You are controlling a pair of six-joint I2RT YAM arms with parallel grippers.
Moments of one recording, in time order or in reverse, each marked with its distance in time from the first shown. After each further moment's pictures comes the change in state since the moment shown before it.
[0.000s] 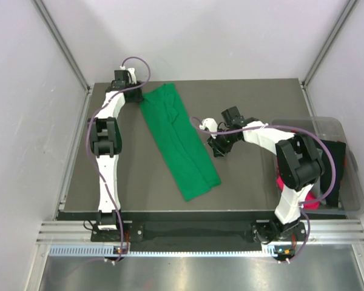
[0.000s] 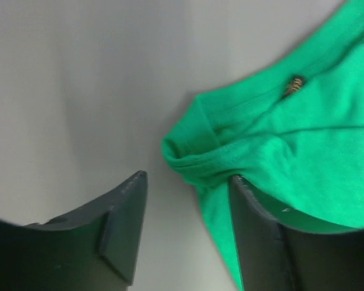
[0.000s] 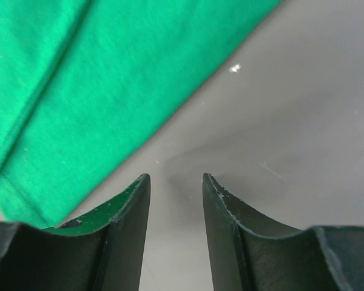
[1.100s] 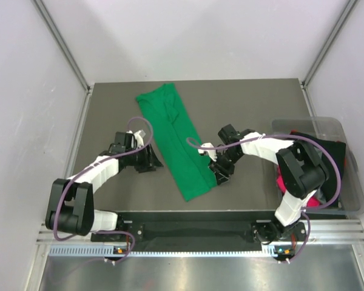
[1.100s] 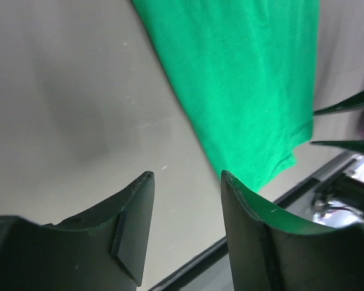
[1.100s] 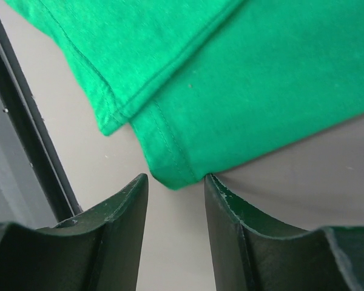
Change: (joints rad) left arm -0.186 -1.255 -1.674 0.211 0.380 -0.407; right arm 0.095 -0.079 -0.162 -0.229 -0.153 -0.043
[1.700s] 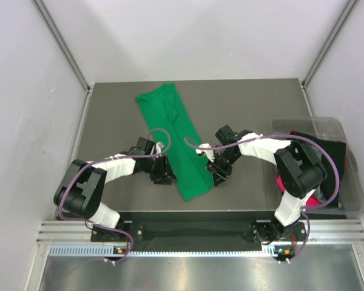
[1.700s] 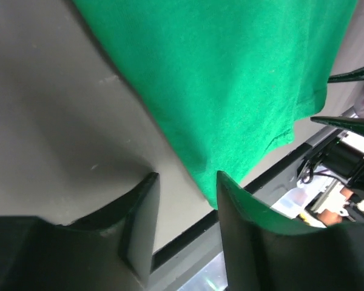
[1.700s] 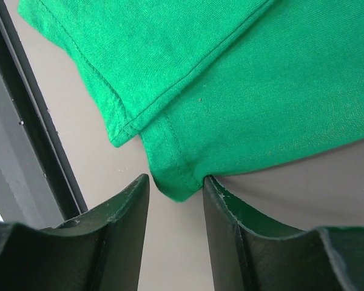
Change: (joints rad) left arm -0.231 0.182 -0.007 0.061 0.030 -0.211; right arm 0.029 0.012 0.001 0.025 -0.022 0.051
